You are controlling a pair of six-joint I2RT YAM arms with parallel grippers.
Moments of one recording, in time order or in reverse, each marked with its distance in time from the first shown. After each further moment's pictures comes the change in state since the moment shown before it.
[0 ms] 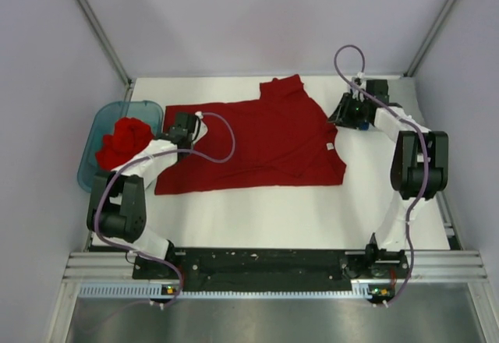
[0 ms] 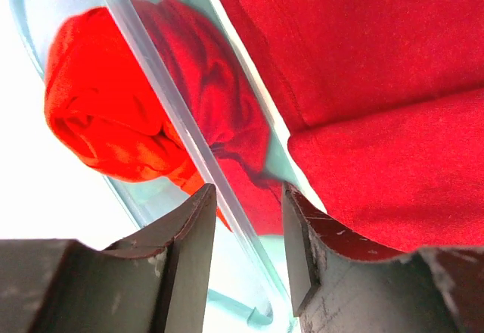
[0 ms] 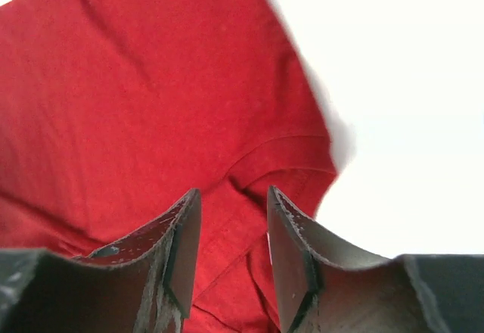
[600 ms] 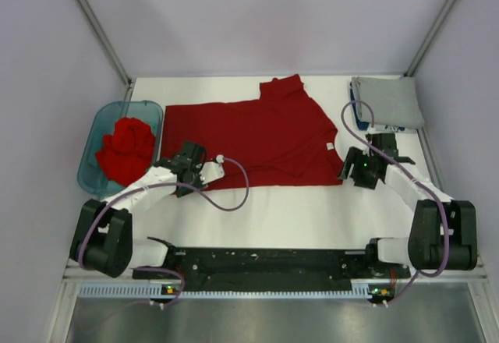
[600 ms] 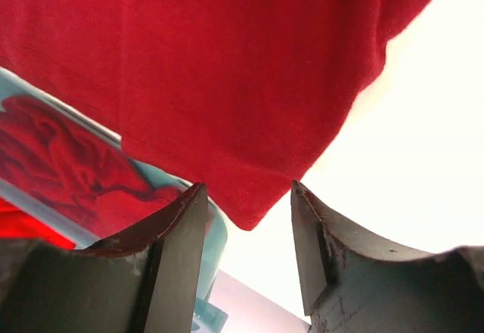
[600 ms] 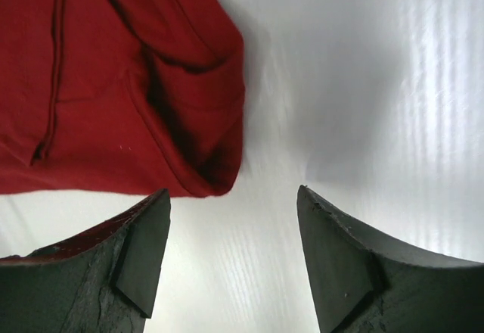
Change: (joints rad) left arm -0.138 -0.264 -0.230 -0.185 0.320 0.244; right arm 0.002 -0.620 -0.615 -0.201 0.301 -0.004
